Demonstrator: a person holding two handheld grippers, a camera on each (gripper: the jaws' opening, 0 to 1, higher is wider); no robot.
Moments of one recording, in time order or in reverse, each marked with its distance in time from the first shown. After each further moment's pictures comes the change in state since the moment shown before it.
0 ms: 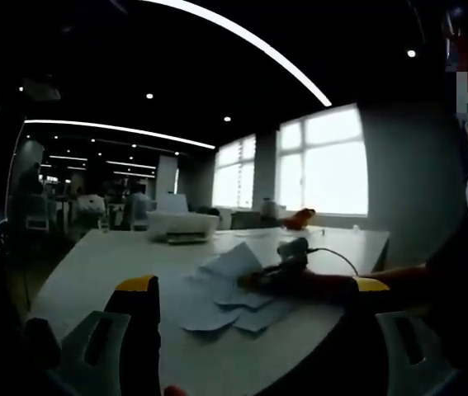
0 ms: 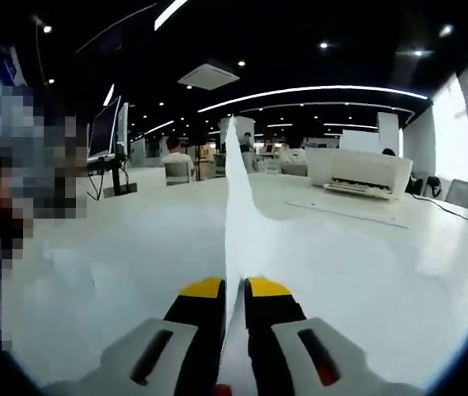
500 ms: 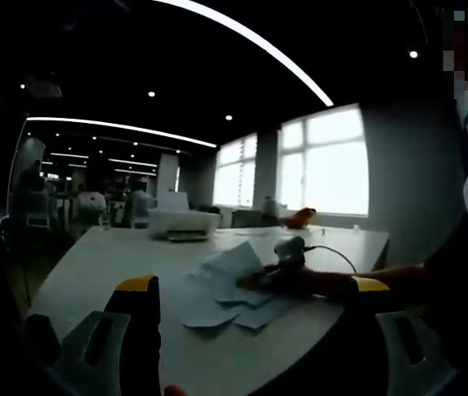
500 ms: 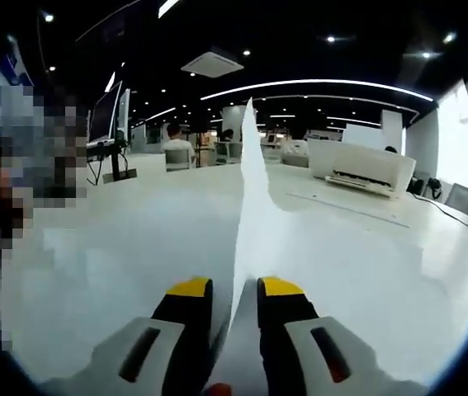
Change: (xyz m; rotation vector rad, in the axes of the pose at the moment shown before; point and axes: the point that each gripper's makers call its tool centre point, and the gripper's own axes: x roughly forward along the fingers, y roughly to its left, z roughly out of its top) left arm -0.004 0.000 -0.002 -0.009 0.007 0.002; right arm 0.004 -0.002 -0.011 -0.044 0.069 -0.007
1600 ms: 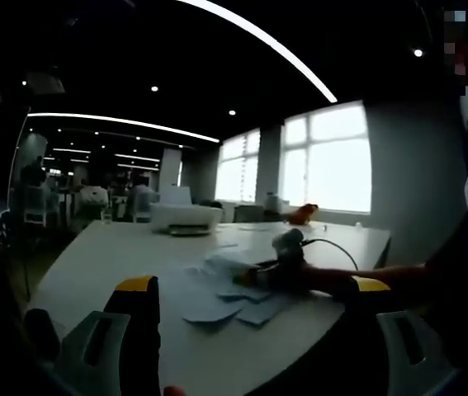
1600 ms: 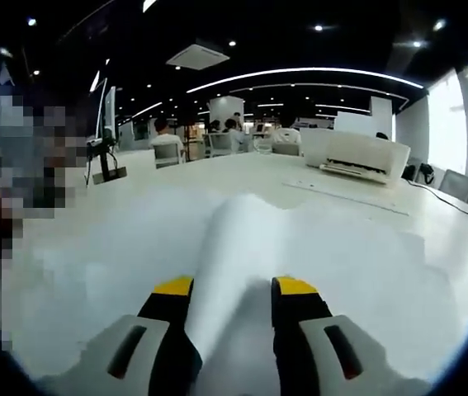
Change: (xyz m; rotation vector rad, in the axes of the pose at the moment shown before) left arm 0.002 0.005 -0.008 -0.014 0.023 0.010; right arm 0.010 0.004 -0.002 0.055 0.055 -0.036
